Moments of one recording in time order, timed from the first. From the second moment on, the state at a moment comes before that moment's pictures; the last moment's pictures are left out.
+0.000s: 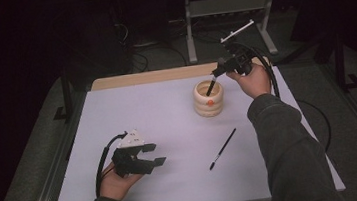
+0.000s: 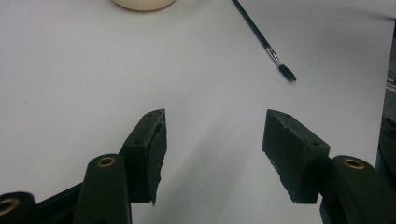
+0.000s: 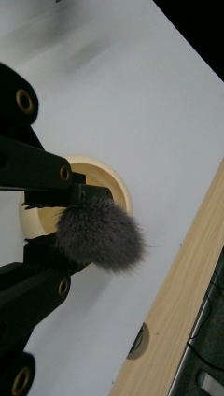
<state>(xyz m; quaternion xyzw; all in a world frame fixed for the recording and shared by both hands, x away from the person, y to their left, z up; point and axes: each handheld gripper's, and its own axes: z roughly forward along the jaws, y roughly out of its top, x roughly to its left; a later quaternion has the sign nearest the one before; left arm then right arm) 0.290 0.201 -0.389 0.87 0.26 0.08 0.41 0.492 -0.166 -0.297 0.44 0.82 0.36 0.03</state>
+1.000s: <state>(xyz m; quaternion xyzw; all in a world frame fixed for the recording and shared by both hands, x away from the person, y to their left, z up) 0.290 0.200 -0.392 0.87 0.27 0.08 0.41 0.468 -0.183 -0.333 0.45 0.80 0.40 0.03</state>
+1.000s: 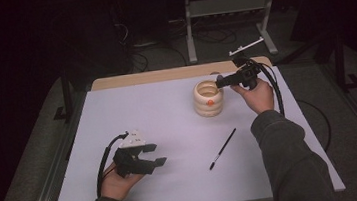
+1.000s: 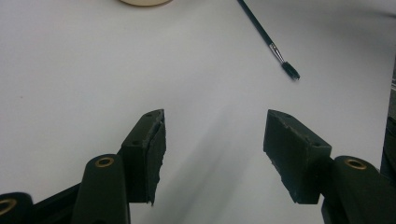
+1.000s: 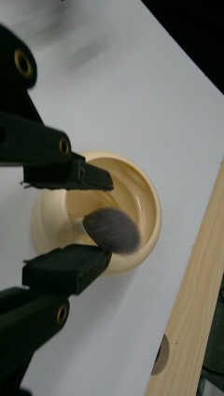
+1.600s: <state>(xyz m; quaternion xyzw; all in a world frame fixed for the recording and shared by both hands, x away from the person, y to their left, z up) 0.290 0.205 -0.391 0.87 0.28 0.08 0.41 0.427 -0.216 -0.331 0.42 0.79 0.46 0.03</state>
